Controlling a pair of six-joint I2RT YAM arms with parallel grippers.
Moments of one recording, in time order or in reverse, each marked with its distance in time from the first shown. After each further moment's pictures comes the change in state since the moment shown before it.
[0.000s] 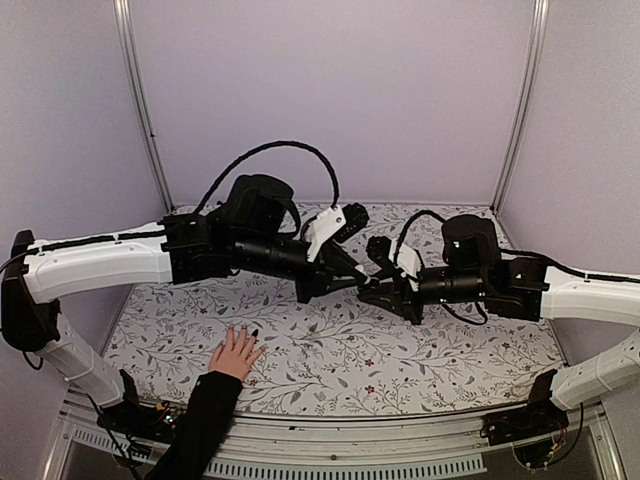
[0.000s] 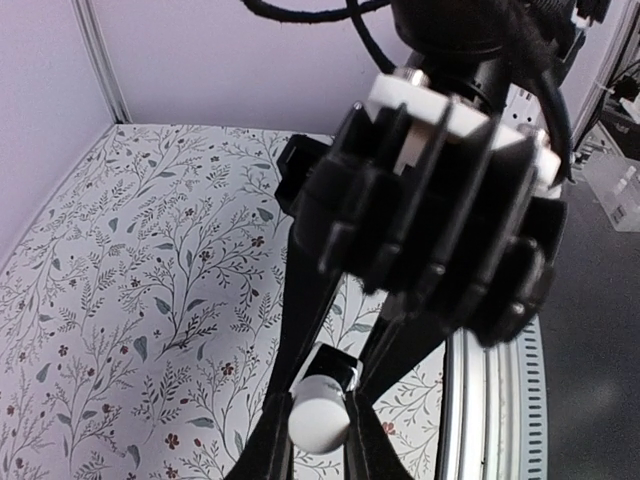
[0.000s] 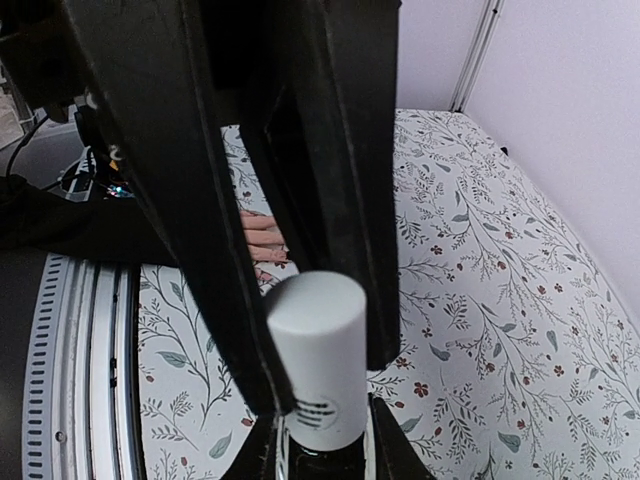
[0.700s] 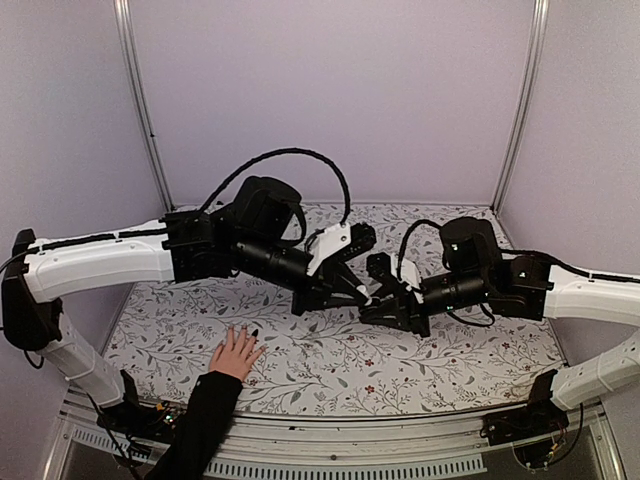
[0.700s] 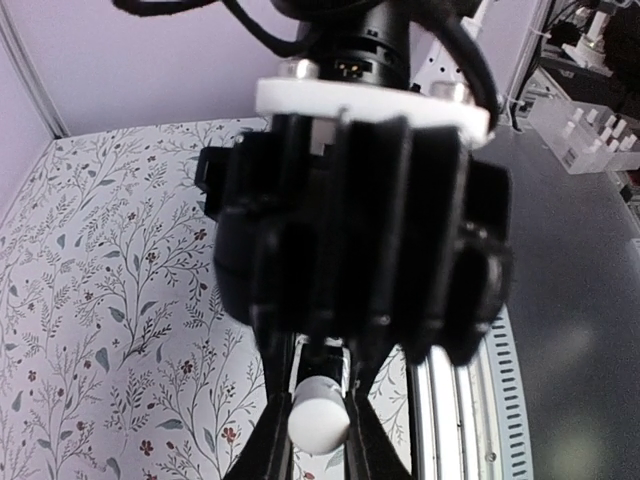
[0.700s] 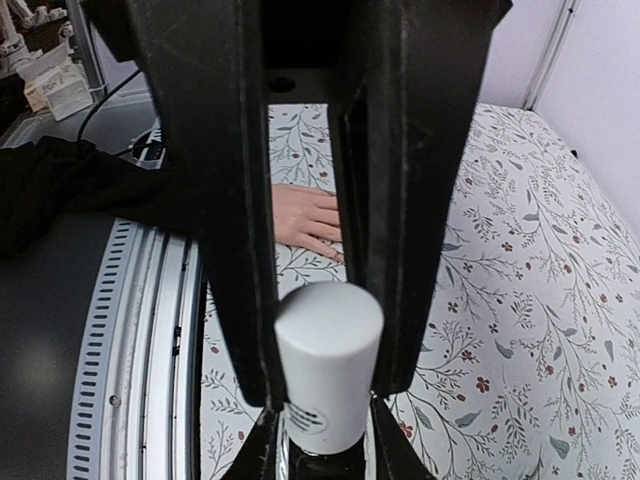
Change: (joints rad) left arm -0.021 0.029 0.042 -0.113 0.114 0.104; right arm 0.013 -0.011 0.015 -0.115 -0.139 -0.034
